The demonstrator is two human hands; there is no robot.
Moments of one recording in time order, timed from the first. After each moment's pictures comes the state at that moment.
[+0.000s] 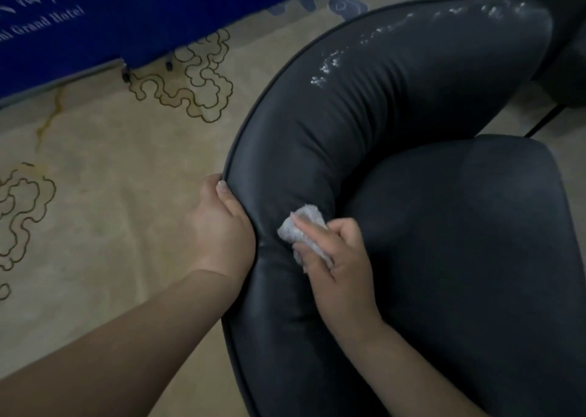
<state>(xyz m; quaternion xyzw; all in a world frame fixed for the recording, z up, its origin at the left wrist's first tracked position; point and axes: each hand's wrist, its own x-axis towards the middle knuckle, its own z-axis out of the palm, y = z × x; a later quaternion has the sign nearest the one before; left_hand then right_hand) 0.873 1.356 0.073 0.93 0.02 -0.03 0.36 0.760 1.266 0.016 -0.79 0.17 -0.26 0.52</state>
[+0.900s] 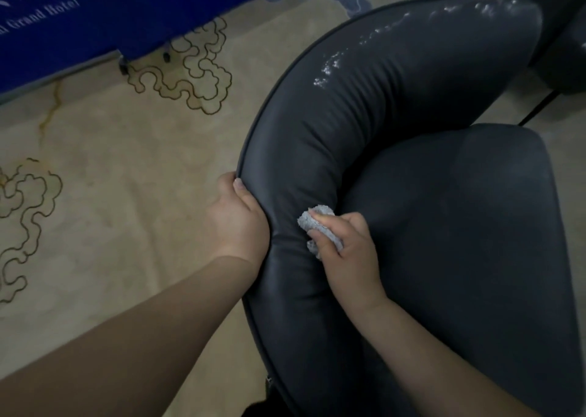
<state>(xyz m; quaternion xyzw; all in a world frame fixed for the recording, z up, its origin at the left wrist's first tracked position) 0.874 1.357 0.070 0.94 0.03 -0.04 0.34 0.754 1.263 0.033 -0.72 0.30 -0.13 0.61</state>
